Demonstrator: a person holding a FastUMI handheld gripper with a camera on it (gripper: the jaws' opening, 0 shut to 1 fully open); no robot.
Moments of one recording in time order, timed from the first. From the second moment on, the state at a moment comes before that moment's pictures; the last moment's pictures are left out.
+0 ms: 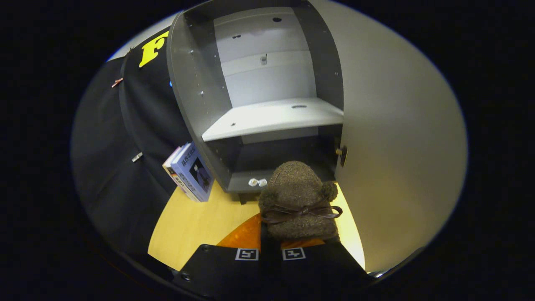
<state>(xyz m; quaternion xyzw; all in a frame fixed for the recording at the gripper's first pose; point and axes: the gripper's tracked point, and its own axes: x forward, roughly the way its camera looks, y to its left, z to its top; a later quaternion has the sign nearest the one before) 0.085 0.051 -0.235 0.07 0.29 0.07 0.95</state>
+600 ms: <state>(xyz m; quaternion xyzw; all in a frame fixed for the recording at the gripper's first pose) 0.267 0.077 -0.120 0.04 0.24 0.08 0.97</state>
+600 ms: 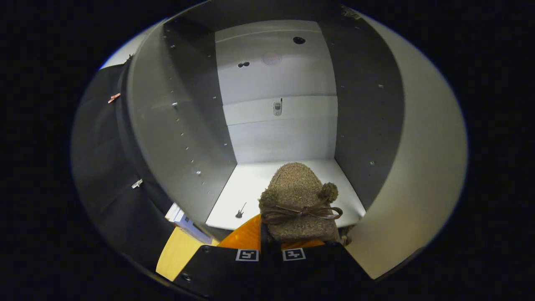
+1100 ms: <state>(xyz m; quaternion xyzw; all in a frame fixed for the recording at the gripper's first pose) 0.385 0.093 -0.157 0.05 0.27 0.07 0.96</state>
